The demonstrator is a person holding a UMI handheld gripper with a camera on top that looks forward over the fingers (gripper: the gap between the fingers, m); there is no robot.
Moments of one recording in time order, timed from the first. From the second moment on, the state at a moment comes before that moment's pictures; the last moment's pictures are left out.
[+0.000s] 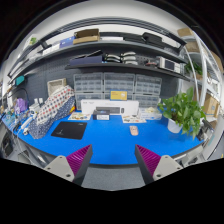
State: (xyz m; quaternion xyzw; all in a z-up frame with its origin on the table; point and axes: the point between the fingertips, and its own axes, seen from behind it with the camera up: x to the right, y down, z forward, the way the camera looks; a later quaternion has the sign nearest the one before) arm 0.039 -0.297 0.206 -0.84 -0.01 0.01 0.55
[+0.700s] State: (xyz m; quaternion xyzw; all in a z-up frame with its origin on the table) arm 0.154 -0.151 0.026 -0.89 0.06 -0.04 0.44
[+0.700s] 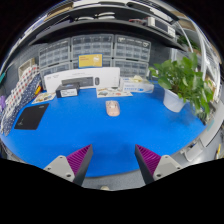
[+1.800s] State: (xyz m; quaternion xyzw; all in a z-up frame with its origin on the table) arm 0.162 0.093 0.026 -0.91 0.06 -0.04 0.41
